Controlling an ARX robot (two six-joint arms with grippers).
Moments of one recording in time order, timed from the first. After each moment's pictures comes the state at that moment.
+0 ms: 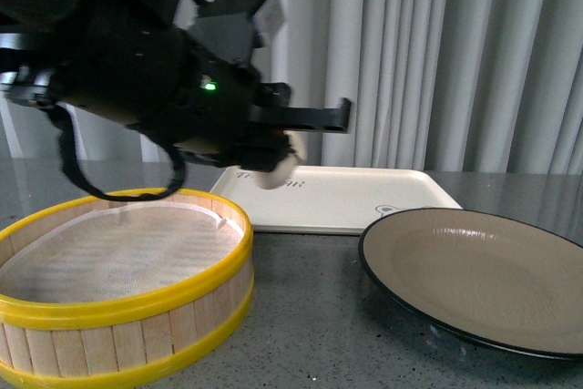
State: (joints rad) left arm -0.45 1.66 1.23 0.07 0.02 -0.01; right arm 0.00 0.00 0.01 0.00 0.00 -0.01
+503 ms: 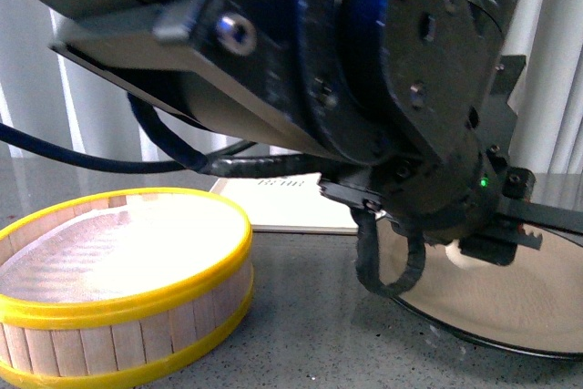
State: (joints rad) left arm -0.73 1.92 1.44 0.05 0.00 0.00; right arm 0.00 0.00 0.01 0.00 0.00 -0.01
